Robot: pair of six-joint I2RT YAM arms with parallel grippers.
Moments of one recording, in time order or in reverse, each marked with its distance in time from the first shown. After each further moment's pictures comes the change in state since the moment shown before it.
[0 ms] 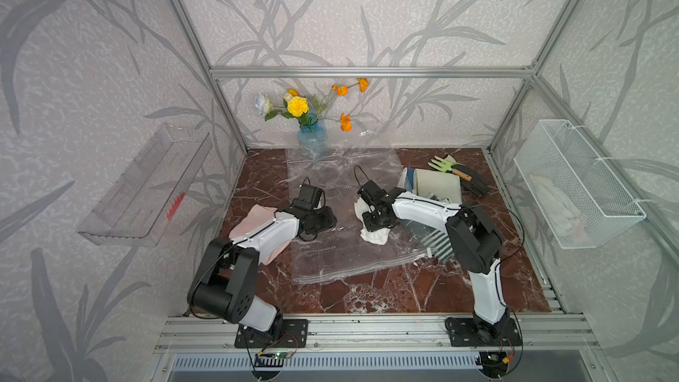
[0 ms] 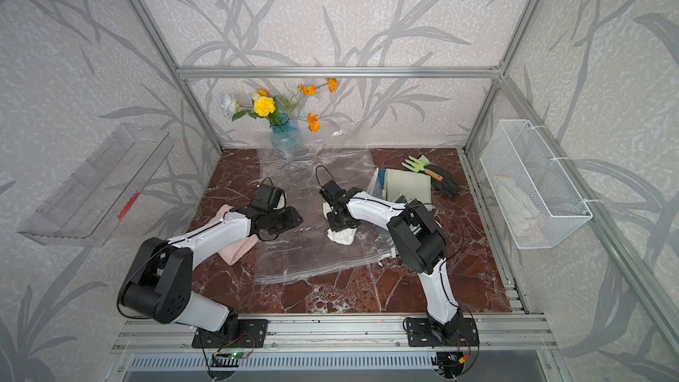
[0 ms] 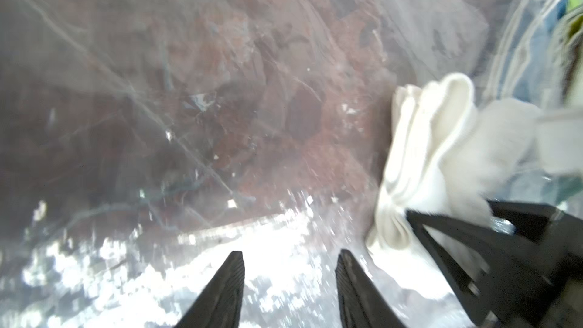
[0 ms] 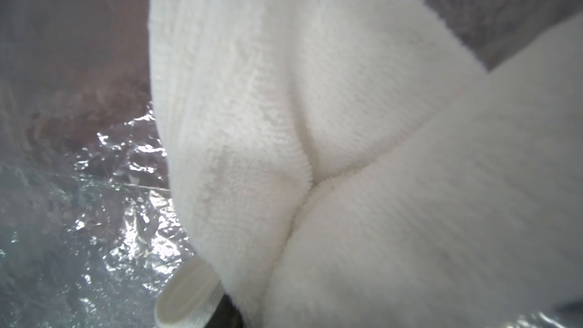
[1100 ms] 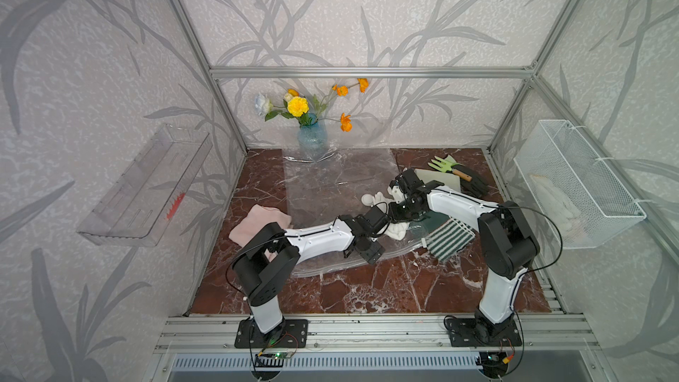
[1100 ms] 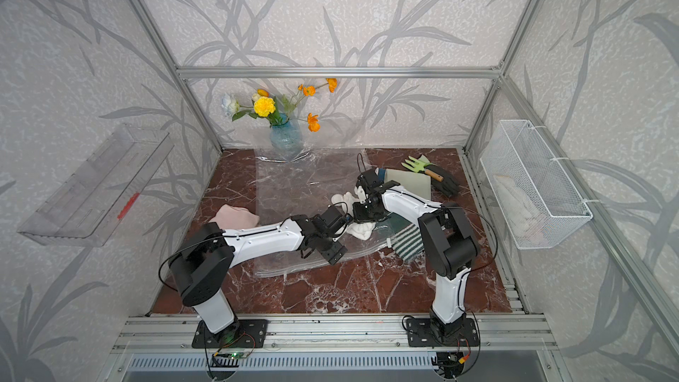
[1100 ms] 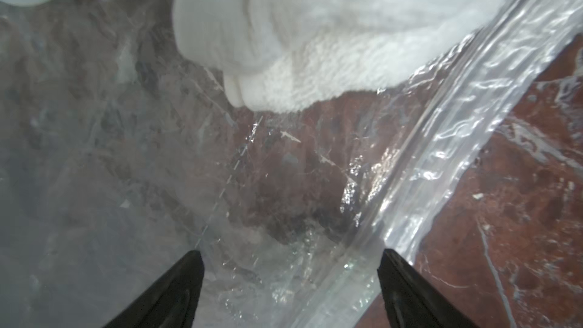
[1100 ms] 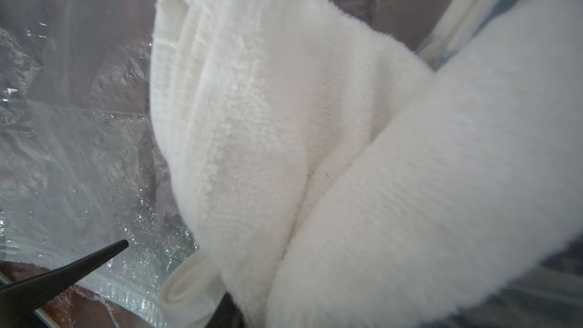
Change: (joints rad) left arm -0.537 0.308 0.232 -0.153 -0.309 0.582; right arm -0.246 -0.224 -0.261 0.072 -0.291 -0.102
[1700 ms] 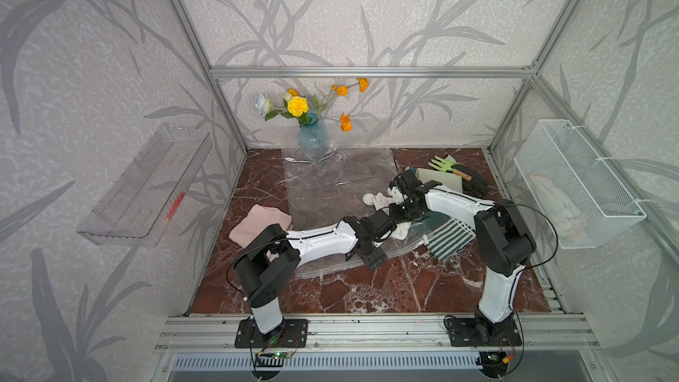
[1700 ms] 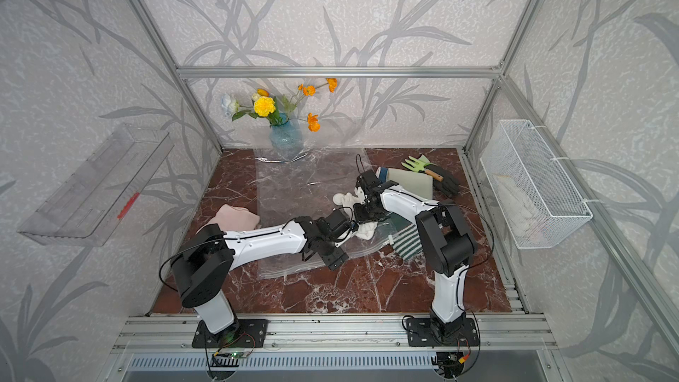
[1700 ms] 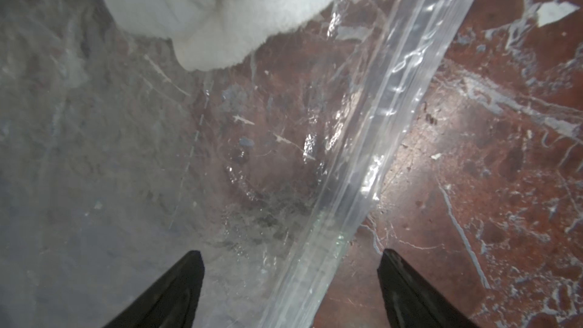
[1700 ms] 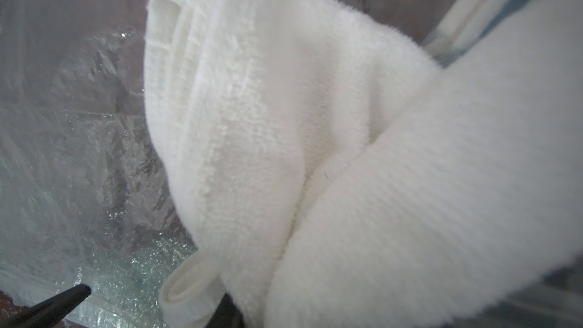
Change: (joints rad) left arm -0.037 -0.011 0.015 -0.071 0.034 0.050; right arm 0.000 0.024 0.012 -0.005 0.051 -0.048
